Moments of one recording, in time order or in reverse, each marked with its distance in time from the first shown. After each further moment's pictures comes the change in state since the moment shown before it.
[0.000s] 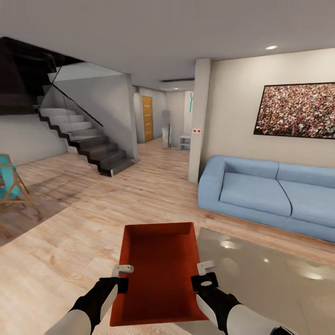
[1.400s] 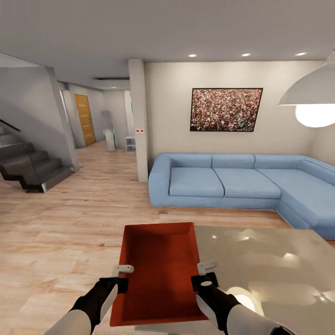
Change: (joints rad) left arm 0.000 0.000 0.000 0.000 0.000 0.000 0.000; right arm 0.000 0.000 0.000 0.000 0.000 0.000 0.000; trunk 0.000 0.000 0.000
